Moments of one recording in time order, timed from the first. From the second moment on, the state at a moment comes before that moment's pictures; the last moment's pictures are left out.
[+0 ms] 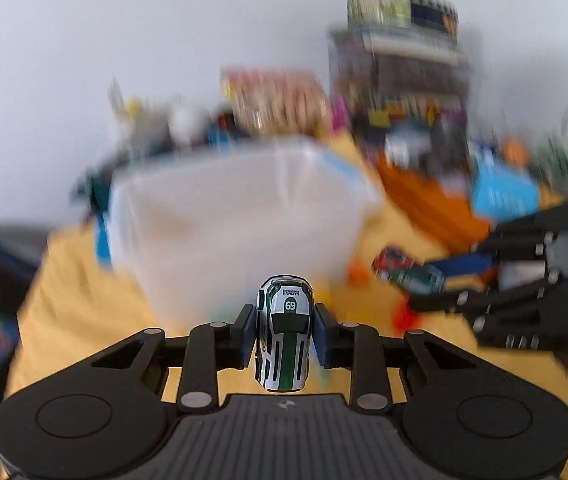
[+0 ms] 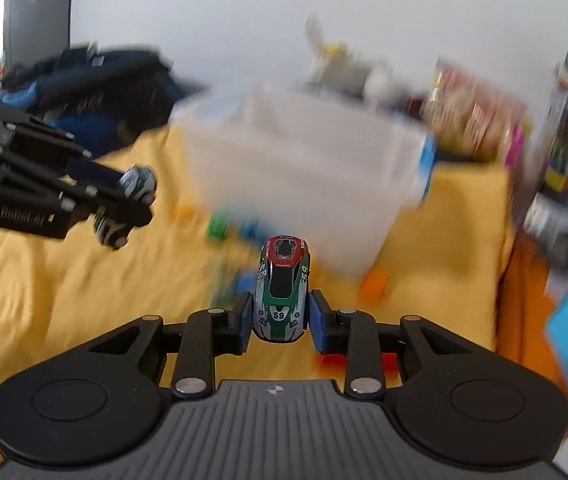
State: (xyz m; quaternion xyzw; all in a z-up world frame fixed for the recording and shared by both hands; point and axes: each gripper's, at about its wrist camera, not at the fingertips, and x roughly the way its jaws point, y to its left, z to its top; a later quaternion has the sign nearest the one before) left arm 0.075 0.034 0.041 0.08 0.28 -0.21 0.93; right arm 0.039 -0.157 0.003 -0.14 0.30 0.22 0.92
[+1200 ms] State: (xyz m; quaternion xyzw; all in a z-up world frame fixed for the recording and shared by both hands) left arm 0.016 -0.001 -0.049 0.09 0.40 -0.22 0.89; right arm 0.027 -0.161 -0.072 -0.11 0.43 0.20 0.87
